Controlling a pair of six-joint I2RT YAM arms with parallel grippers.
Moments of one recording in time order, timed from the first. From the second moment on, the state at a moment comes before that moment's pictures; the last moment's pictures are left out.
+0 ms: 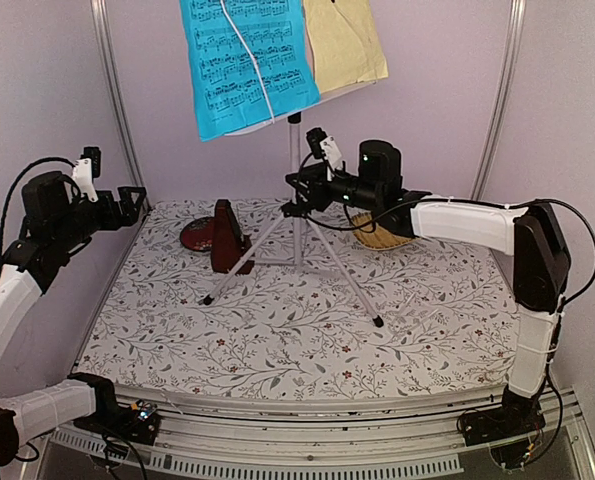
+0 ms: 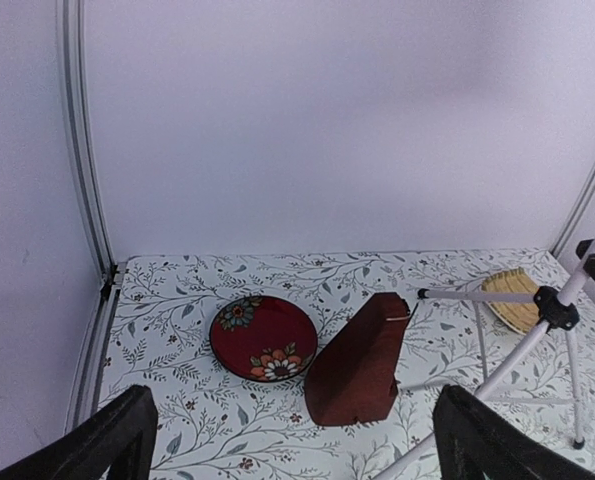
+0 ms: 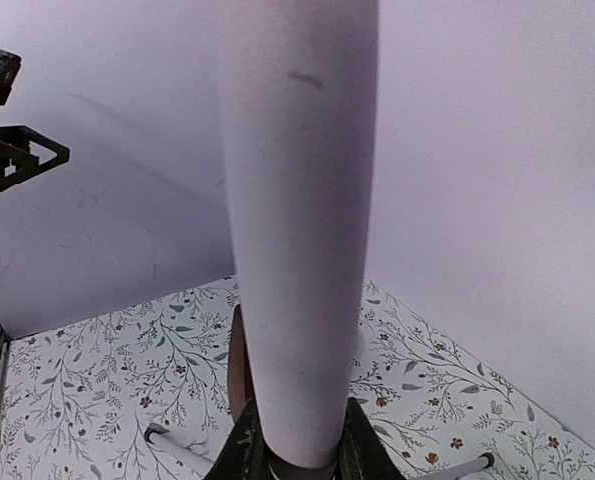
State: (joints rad) left arm -0.06 0.87 0.90 -0.21 0.15 -0.12; right arm 0.71 1.97 1.59 0.34 -0.32 -0.02
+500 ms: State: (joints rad) left arm -0.06 0.87 0.90 -0.21 0.15 -0.12; right arm 0.57 1.95 1.56 0.36 -0.32 -0.03
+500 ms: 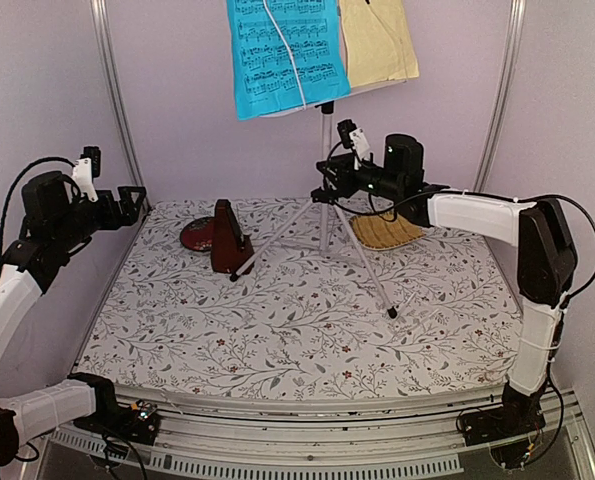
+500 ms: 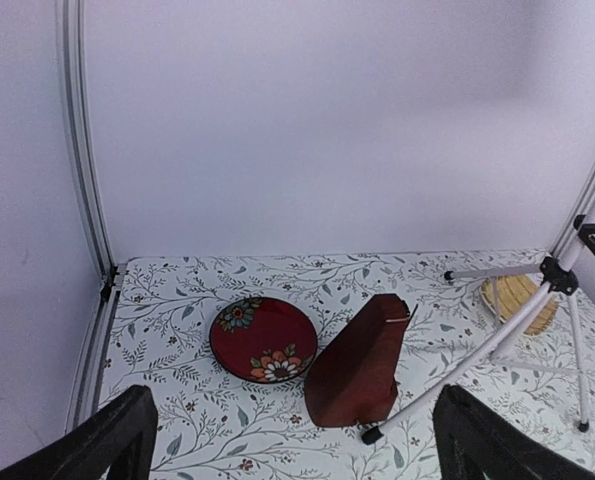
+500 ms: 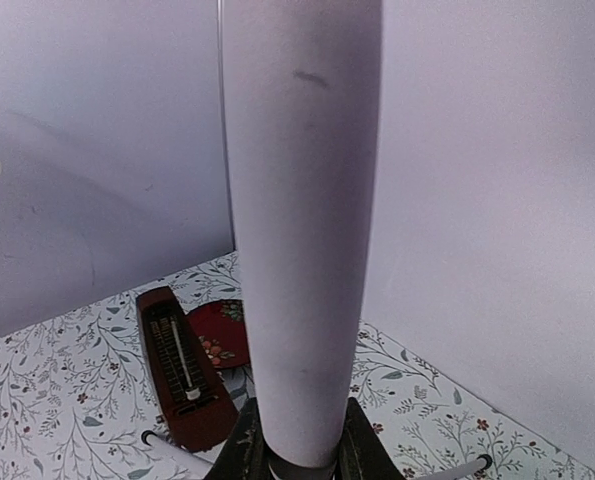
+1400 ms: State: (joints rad) left arm -0.10 0.88 0.83 -0.13 0.14 -0.27; right arm 0.46 1.84 1.49 0.37 -0.39 -0.08
